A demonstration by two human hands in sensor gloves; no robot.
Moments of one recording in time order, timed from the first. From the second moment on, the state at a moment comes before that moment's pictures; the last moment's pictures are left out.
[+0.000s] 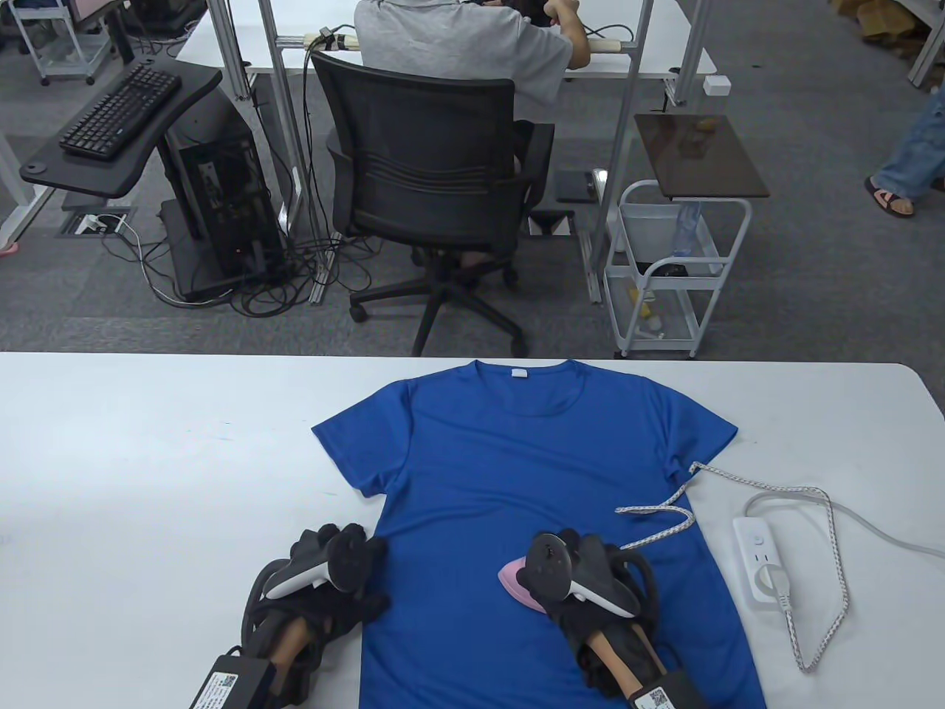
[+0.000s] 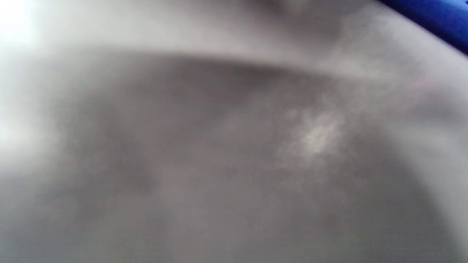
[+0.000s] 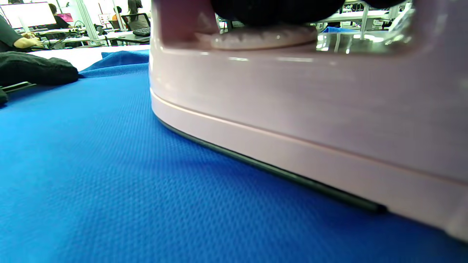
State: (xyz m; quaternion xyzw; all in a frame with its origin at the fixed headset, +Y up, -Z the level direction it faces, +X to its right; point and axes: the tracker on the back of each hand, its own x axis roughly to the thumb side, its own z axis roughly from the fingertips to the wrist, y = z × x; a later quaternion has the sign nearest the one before) left_hand -0.208 -0.814 -0.362 -0.31 -0.13 0.05 0.94; right_hand 0.109 -0.742 -0.344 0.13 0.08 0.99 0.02
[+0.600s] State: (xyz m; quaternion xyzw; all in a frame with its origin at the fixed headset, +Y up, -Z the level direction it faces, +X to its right) left_hand -0.208 -0.814 -0.362 -0.31 -0.13 0.05 0.94; right_hand 0.115 -0.741 -0.372 0.07 0.08 0.99 0.04
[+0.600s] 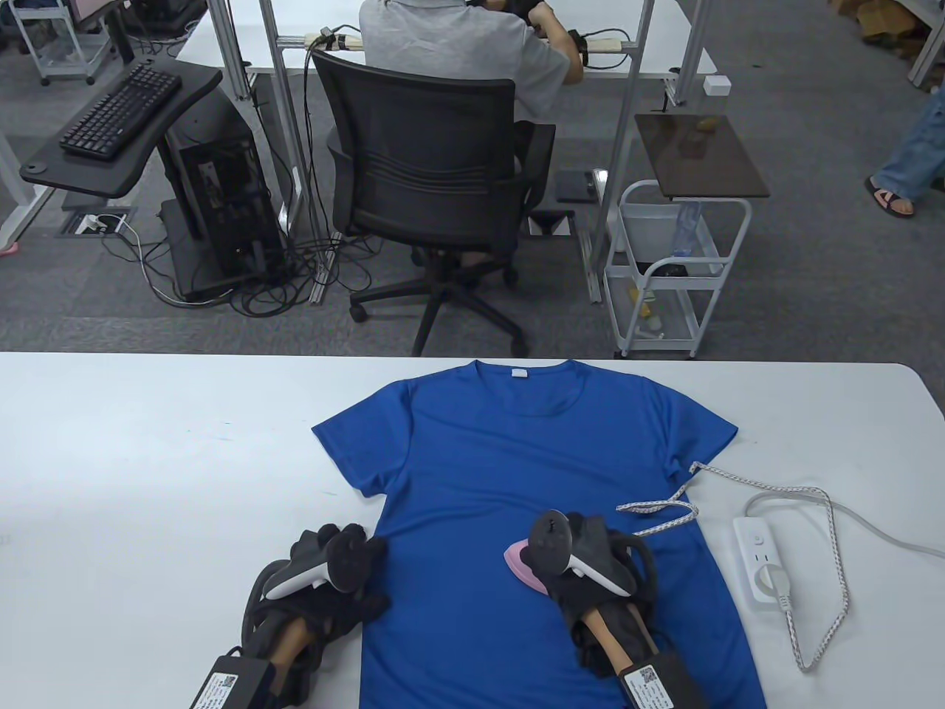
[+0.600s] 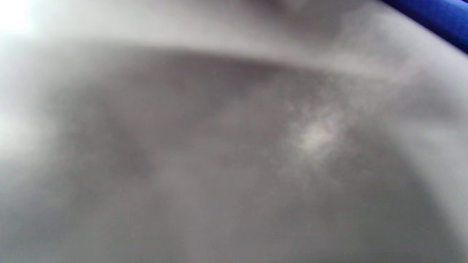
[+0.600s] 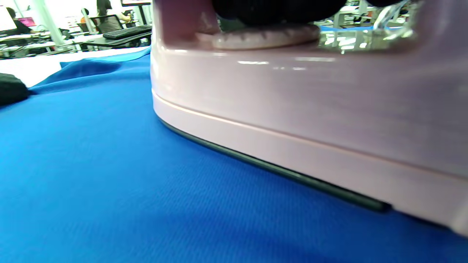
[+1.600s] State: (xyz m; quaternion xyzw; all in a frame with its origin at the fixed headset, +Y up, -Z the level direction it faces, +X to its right) left_hand -0.208 -0.814 -0.362 -0.31 -0.13 0.05 0.94; right_hand 0.134 -0.741 -0.407 0.01 0.07 1.00 0.02
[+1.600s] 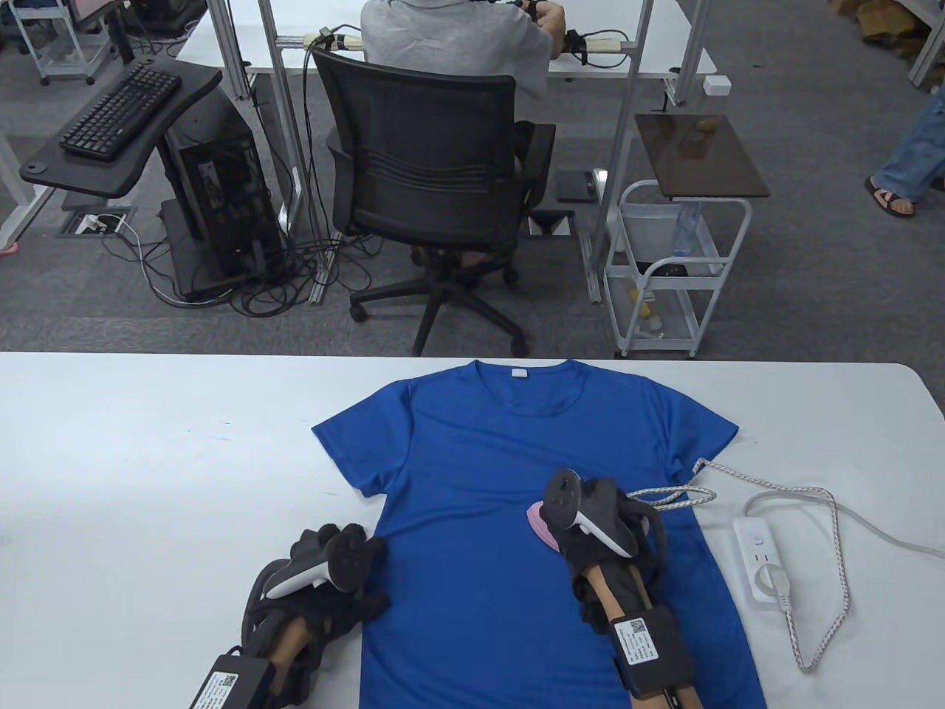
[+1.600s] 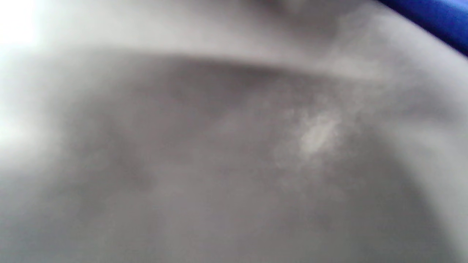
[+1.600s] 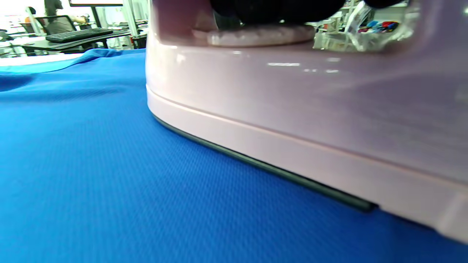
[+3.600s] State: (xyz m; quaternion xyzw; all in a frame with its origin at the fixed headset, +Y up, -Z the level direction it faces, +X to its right) left_hand -0.208 -0.815 -0.361 -0.32 -0.14 0.05 0.94; right_hand 0.192 -0.742 -0.380 -0.01 0.05 1.00 0.02
